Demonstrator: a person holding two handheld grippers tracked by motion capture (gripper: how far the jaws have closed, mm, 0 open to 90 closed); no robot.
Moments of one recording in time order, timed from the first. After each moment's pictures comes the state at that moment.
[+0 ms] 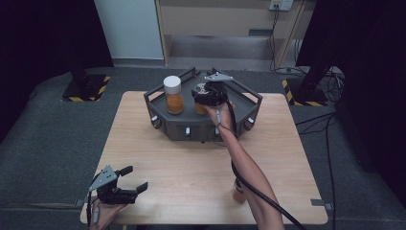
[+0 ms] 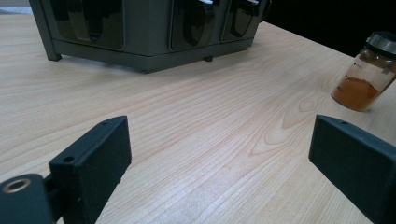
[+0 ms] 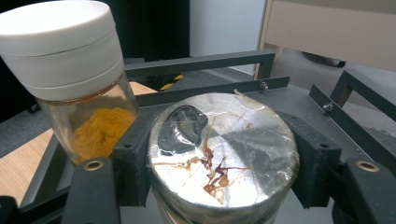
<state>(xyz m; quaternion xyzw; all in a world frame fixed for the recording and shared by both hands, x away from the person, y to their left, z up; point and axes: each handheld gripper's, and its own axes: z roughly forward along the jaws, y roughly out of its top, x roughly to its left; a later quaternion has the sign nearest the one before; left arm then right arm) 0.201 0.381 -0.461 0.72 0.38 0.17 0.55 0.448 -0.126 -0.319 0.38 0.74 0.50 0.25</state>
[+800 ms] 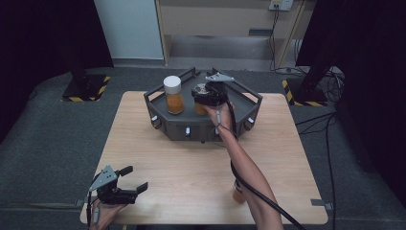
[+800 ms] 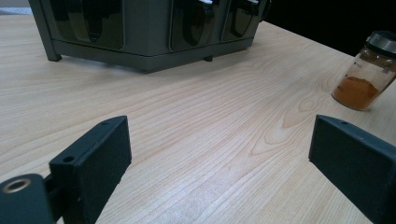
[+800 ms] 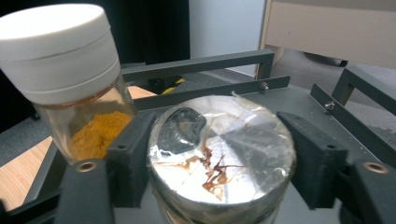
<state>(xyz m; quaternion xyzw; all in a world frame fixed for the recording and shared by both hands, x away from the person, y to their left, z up) 0.201 0.380 -0.460 0.73 0.37 0.17 0.55 0.450 -0.129 -0.323 0.39 0.73 0.51 0.24</state>
